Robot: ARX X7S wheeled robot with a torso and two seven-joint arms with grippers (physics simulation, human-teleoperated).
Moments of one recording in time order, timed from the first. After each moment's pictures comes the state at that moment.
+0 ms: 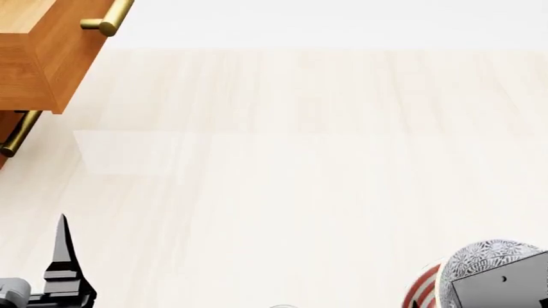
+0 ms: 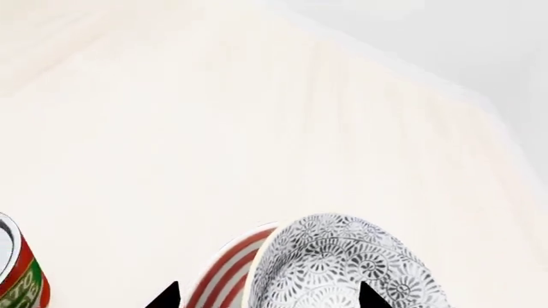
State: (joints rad) left arm -0.09 -0.41 0.24 0.30 -0.30 -0.04 -0.43; right arm 1.20 1.40 -1.44 -0.72 1.41 0.40 0.81
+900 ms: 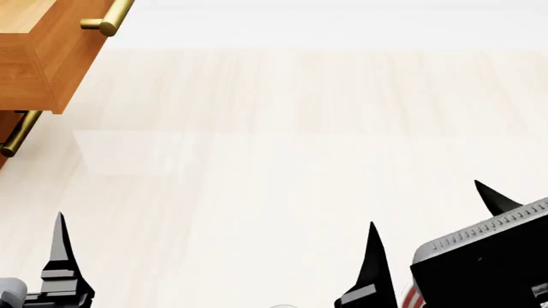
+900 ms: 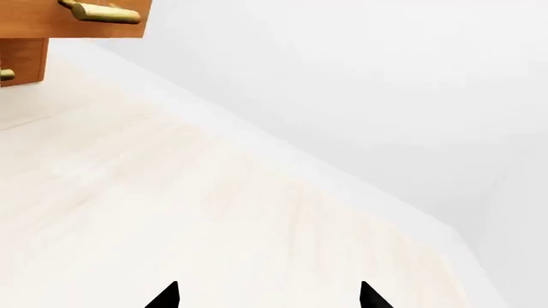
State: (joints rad) left arm -0.09 -0.42 0.25 0.31 -0.31 -0.04 -0.44; right arm 1.37 1.35 -1.30 -0.93 1.38 0.48 0.95
